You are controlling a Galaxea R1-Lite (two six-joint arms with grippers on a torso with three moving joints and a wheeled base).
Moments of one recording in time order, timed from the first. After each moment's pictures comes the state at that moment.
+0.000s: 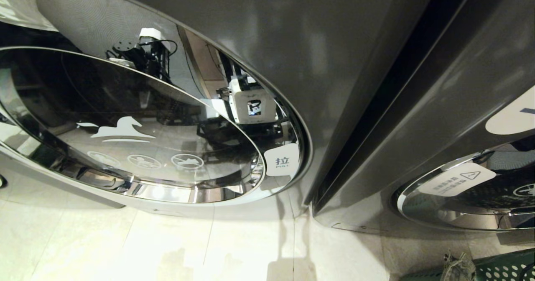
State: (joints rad) left arm -0.01 0.00 0.00 0.00 0.00 0.01; right arm -0.96 2.27 -0.47 0.00 0.42 0.48
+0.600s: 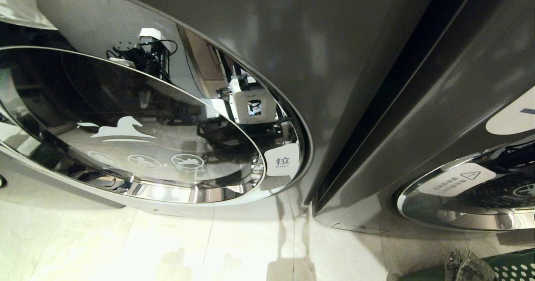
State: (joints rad) left arm -0.01 0.00 0.00 0.00 0.00 0.01; right arm -1.01 1.55 -0.25 0.30 0.26 0.41
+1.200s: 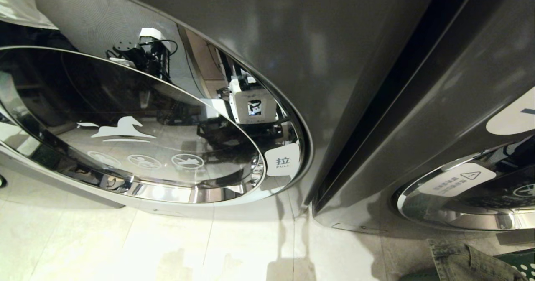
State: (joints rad) left arm -0.01 0.00 0.00 0.00 0.00 0.01; right arm -0.68 1.06 -0.26 0.17 0.24 0.34
